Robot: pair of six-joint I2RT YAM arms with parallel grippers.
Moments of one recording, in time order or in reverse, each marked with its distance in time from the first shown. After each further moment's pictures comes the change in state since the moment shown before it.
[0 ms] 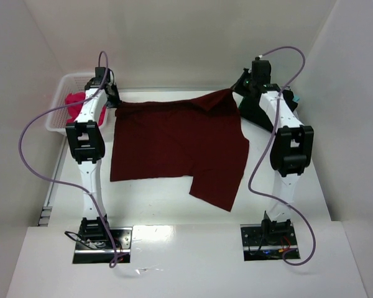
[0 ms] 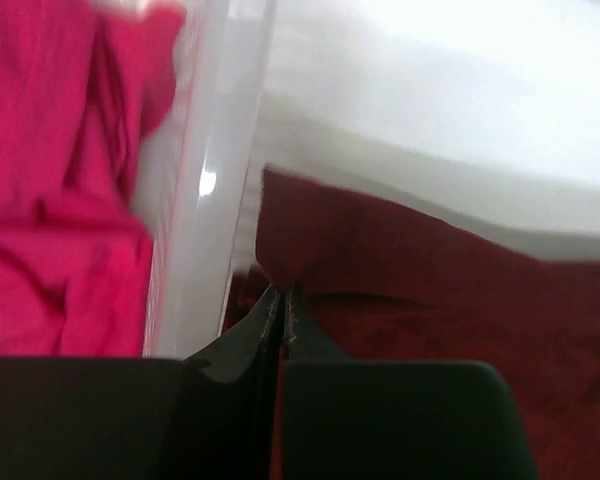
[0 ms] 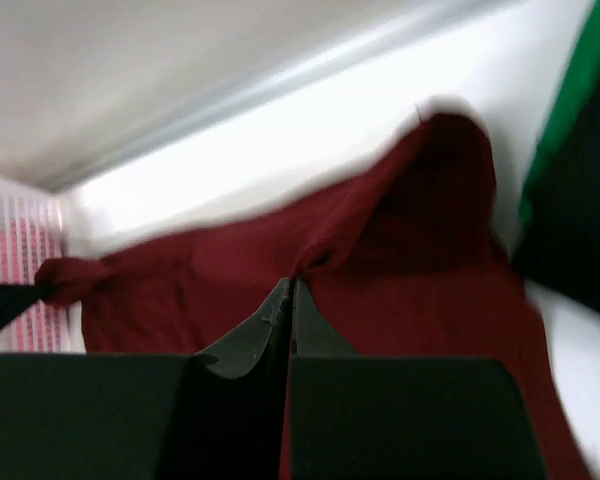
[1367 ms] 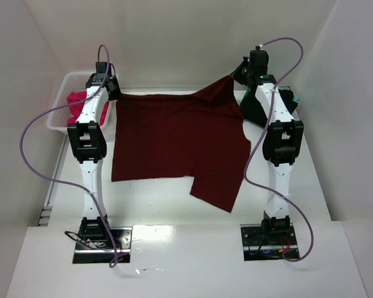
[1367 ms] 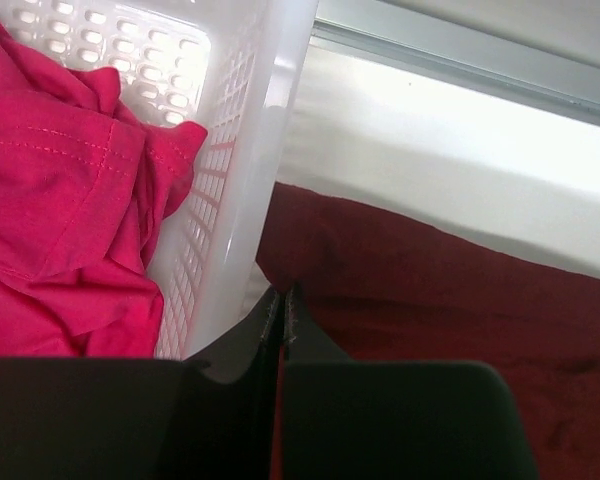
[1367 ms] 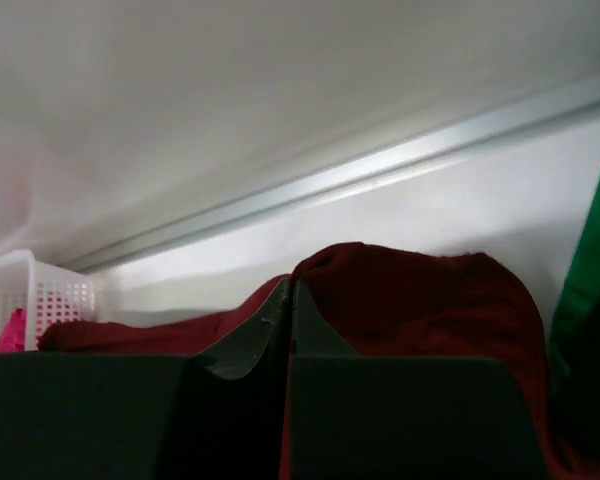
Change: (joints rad) left arm -0.019 0.027 0.107 0.052 -0.038 -0.019; right arm -0.007 0.236 0.362 -0.020 0.044 0.042
